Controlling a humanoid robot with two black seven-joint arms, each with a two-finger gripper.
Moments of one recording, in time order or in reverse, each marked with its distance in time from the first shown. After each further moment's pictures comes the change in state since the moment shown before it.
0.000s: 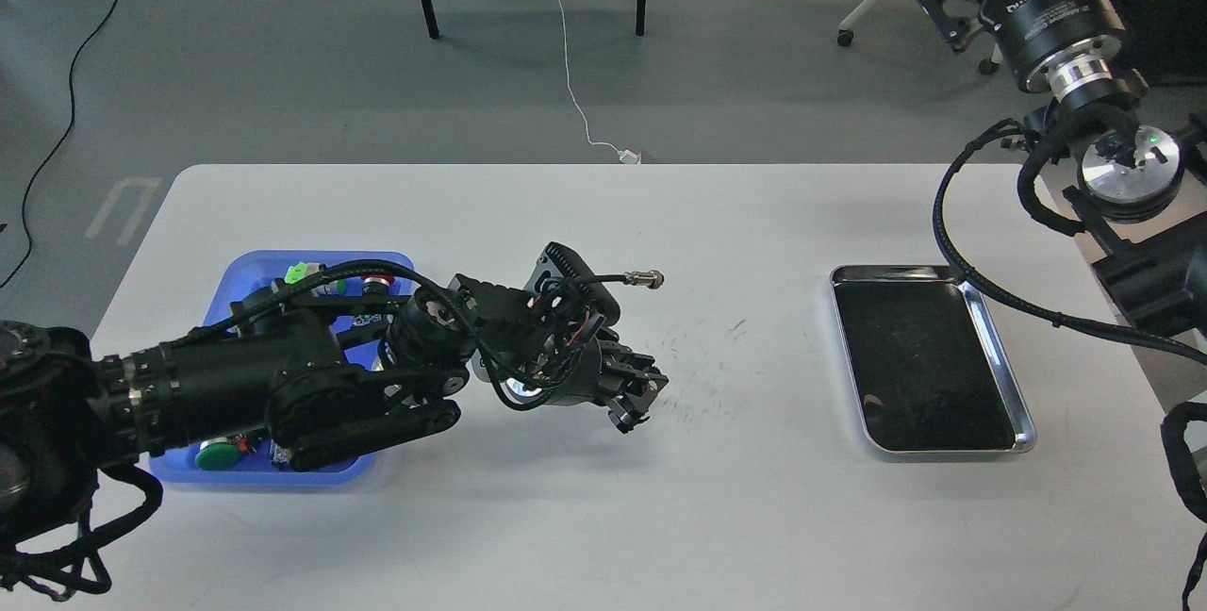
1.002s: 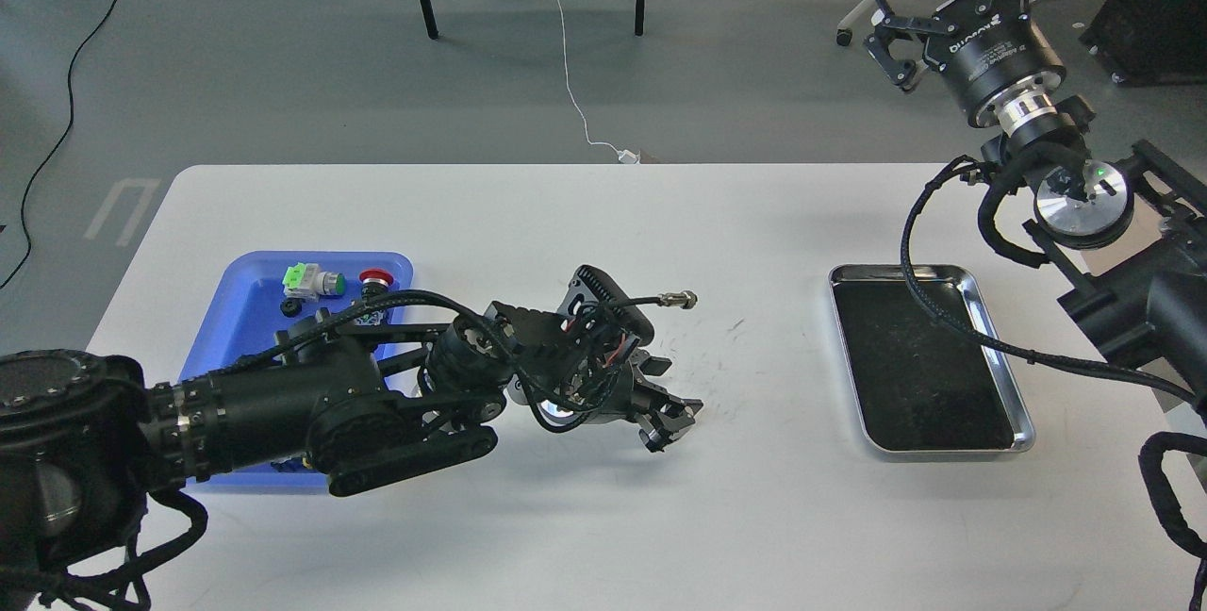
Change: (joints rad) left arm 0.052 -0.063 -0.064 0.024 -0.030 0.001 0.066; right arm -0.072 0.014 -0.001 0.083 -0.084 0.001 0.006
